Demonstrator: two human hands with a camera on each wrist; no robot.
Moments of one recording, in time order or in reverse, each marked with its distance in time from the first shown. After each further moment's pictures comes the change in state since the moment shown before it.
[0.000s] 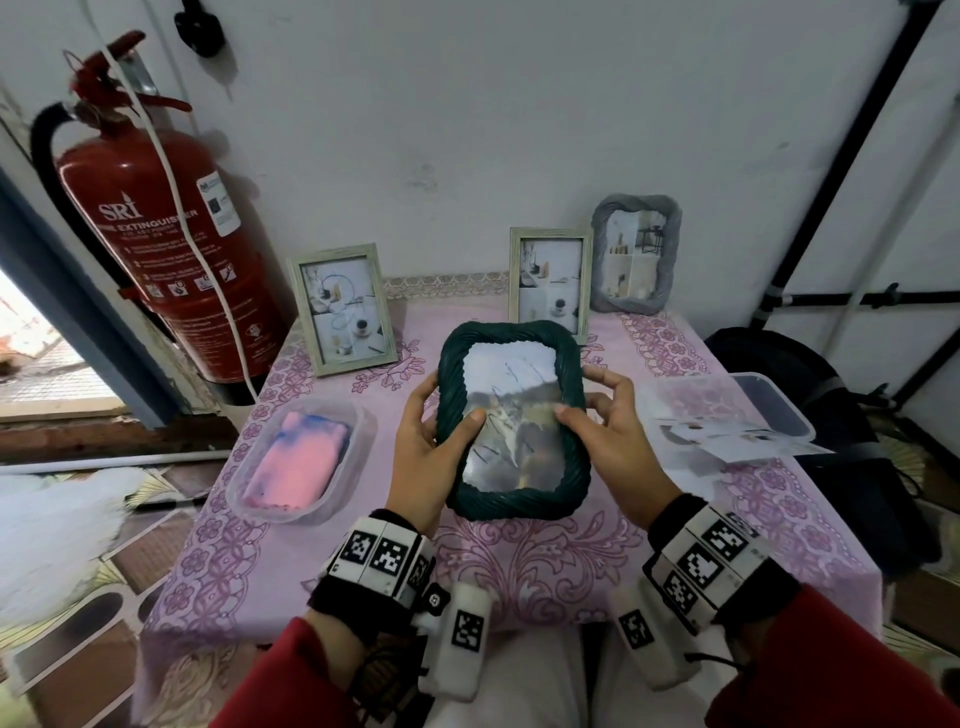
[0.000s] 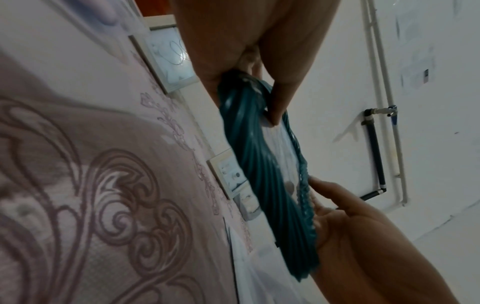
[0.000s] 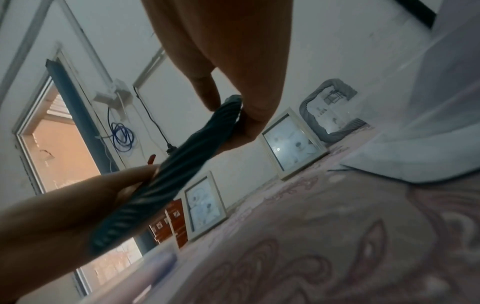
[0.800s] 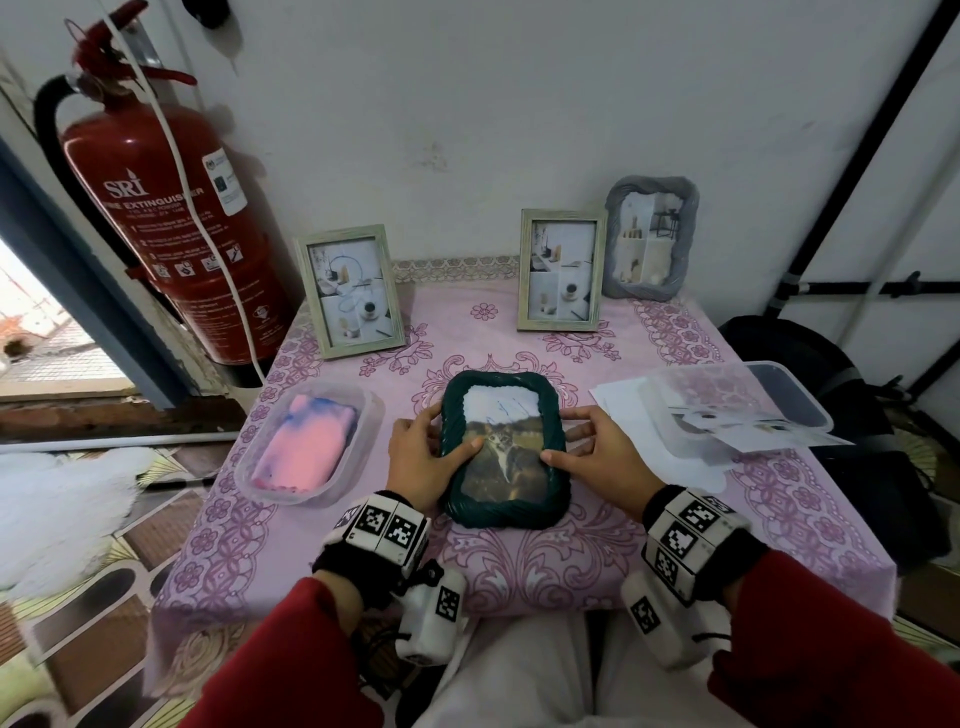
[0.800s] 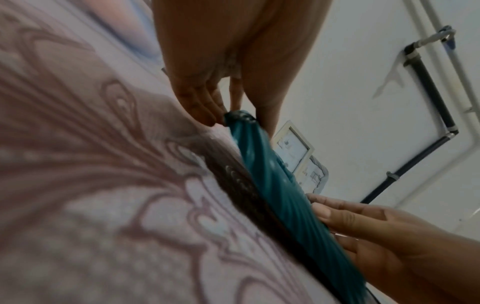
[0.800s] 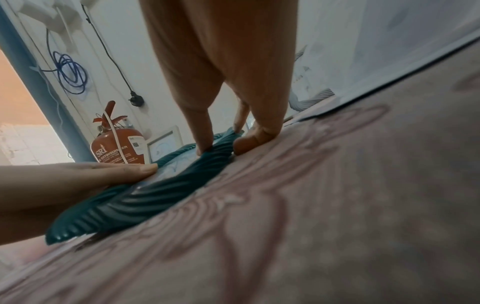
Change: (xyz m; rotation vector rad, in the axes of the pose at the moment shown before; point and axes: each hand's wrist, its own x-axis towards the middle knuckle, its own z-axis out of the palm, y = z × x) left_hand 0.016 -0.032 -0.036 0.796 0.025 -0.110; right_hand 0.013 0.047 -0.009 -0.500 -0.111 0.123
